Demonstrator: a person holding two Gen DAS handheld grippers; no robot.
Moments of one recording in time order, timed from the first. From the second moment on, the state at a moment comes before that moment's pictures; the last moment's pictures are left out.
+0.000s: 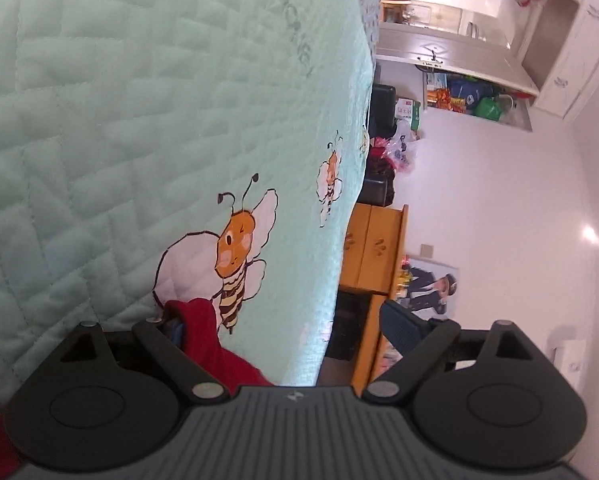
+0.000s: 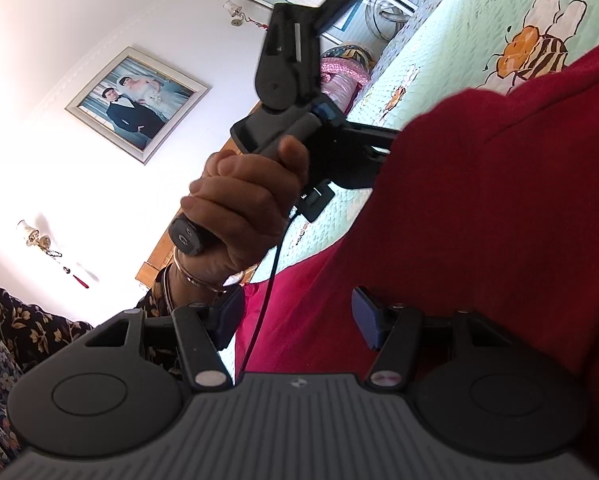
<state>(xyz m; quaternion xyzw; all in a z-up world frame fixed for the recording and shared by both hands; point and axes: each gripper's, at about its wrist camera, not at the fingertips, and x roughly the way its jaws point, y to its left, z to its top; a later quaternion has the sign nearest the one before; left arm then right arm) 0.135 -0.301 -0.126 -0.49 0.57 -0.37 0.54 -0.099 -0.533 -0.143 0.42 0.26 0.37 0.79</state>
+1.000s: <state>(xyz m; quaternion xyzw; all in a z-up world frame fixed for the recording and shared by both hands) 0.174 -0.263 -0.094 -0.37 0.60 -0.39 0.59 -0.098 -0.529 -0.140 0.43 0.26 0.36 0.78</state>
